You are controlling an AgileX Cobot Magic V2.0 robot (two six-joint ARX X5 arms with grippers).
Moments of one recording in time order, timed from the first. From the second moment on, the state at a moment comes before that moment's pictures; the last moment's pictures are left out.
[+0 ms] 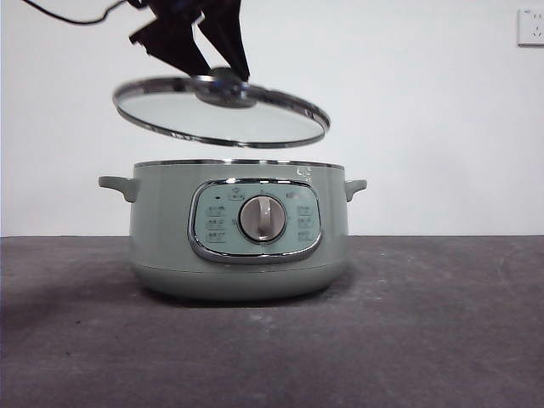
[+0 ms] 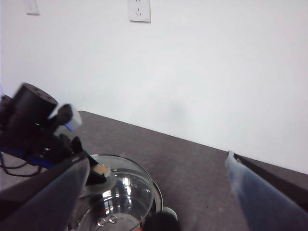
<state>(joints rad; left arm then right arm) -0.47 1.71 1.71 -0.73 0.16 0.05 0.56 1.00 1.69 -0.80 0.09 -0.05</state>
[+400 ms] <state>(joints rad) -0.47 1.78 1.71 -0.68 0.16 0.05 0.56 1.00 1.69 -0.82 0.09 -0.05</state>
